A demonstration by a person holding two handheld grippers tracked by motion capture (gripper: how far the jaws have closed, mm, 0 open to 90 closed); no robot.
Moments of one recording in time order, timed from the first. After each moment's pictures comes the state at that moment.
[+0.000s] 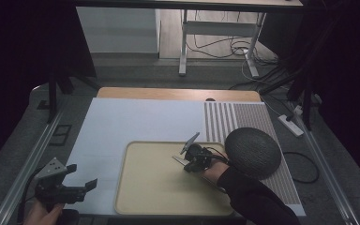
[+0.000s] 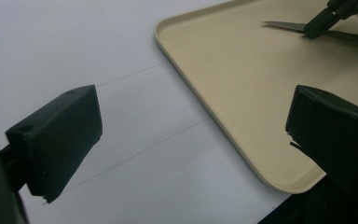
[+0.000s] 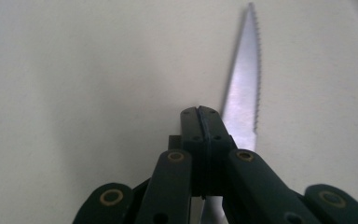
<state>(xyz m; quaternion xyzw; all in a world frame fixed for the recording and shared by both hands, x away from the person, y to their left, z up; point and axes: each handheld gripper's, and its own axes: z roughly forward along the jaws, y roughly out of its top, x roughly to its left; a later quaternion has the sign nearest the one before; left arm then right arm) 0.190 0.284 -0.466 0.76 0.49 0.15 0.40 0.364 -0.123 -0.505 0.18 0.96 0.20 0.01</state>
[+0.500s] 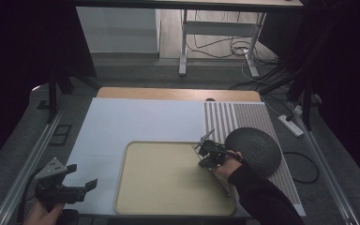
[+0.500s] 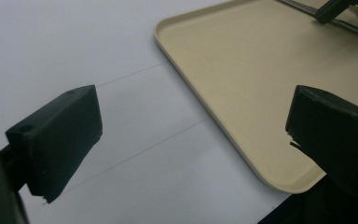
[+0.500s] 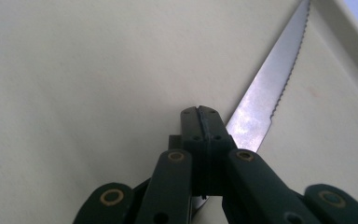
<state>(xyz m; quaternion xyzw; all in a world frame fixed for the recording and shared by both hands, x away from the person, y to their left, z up) 0.190 0.283 -0.466 0.76 0.49 0.15 0.40 0.374 -0.166 -0.501 0.24 0.95 0.17 0.04</state>
